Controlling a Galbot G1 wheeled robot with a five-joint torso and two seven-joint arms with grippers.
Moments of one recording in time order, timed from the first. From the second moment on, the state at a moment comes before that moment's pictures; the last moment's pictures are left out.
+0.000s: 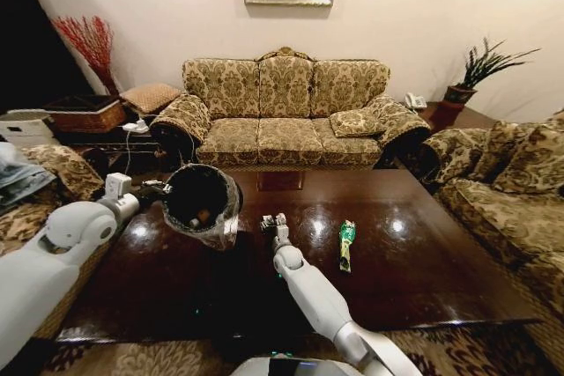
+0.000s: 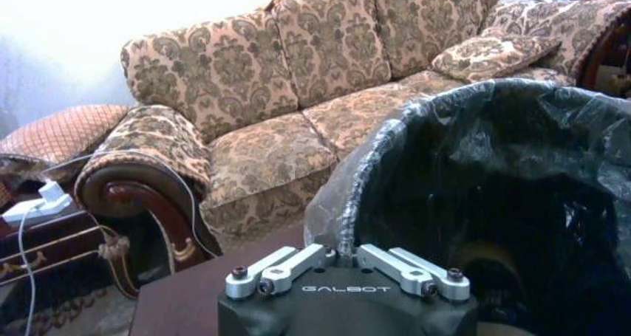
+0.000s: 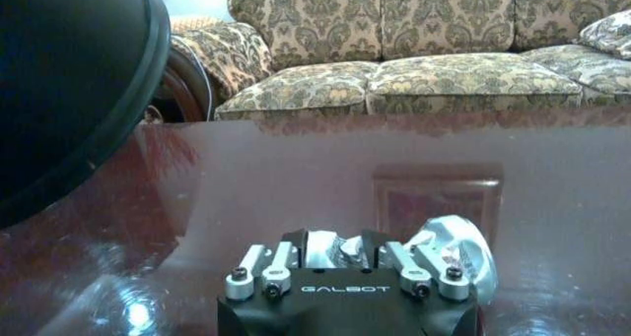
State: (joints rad) left arm 1.30 -0.52 -0.79 -1.99 -0.83 0.58 0.06; right arm -0.76 1.61 -0.10 1.05 0.34 -0.07 0.21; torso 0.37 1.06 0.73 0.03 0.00
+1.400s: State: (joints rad) left arm 1.29 -0.50 -0.76 -1.98 -0.82 0.55 0.08; right arm -0.75 1.46 -0.23 1.90 0.63 0.13 -0.05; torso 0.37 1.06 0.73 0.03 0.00
